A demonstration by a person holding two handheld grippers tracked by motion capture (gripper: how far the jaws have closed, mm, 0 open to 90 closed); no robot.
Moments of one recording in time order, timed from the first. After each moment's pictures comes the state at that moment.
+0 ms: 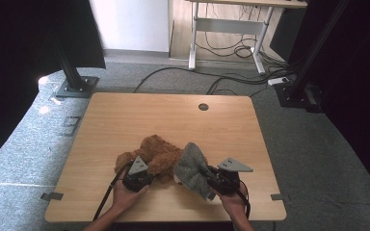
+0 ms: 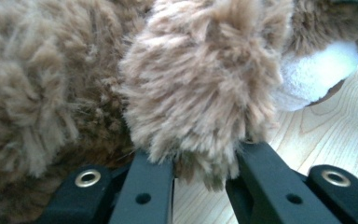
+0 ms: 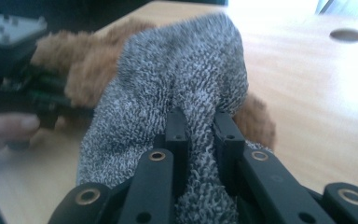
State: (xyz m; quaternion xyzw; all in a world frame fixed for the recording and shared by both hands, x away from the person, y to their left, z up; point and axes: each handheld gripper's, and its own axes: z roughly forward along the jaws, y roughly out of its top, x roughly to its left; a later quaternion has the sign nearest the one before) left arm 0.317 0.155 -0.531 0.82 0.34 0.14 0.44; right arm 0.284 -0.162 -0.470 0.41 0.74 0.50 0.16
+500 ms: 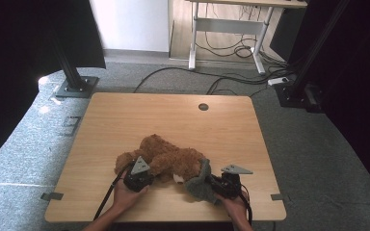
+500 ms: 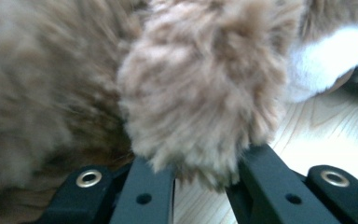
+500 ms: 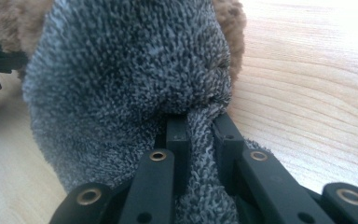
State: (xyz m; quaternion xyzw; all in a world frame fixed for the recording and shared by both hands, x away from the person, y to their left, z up) left arm 0.321 0.152 -0.536 0.83 0.34 0.14 0.43; right arm 0.298 -0.183 -0.529 0.48 0.74 0.46 0.10
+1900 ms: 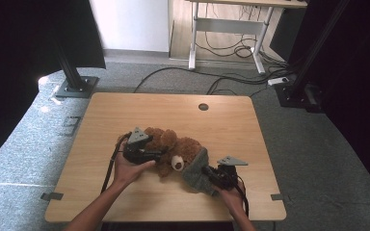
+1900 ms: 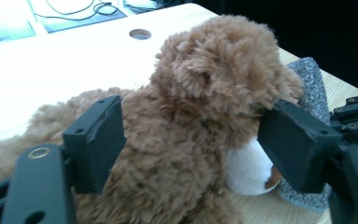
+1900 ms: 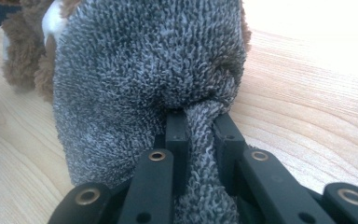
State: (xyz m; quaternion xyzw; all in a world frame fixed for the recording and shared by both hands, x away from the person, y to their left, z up) left arm 0.361 0.143 -0.441 0.78 0.37 0.16 0.48; right arm 0.323 -0.174 -0.523 0.47 0.75 0.45 0.13
